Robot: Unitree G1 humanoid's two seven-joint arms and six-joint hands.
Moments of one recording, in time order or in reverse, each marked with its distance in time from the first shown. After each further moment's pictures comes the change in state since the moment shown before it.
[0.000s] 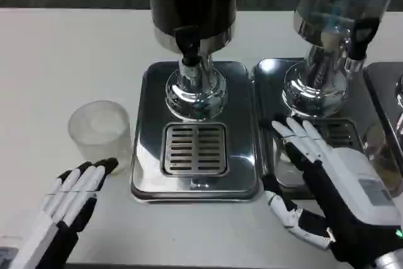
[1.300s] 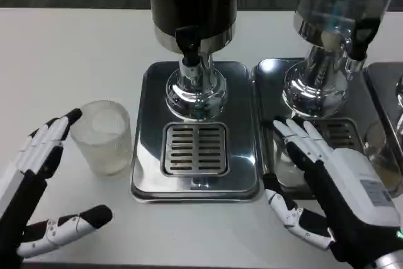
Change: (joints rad) left arm -0.220 0.018 0.052 0.169 -0.202 -0.014 -0.133; right arm 0.006 0.011 0.001 0.000 0.021 0.001 0.000
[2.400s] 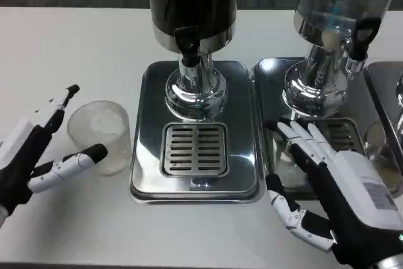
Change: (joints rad) left arm -0.493 0.034 -0.137 0.581 -0.036 0.035 -0.104; right arm 0.020 0.015 -0.010 -0.008 -0.008 0.005 -0.002
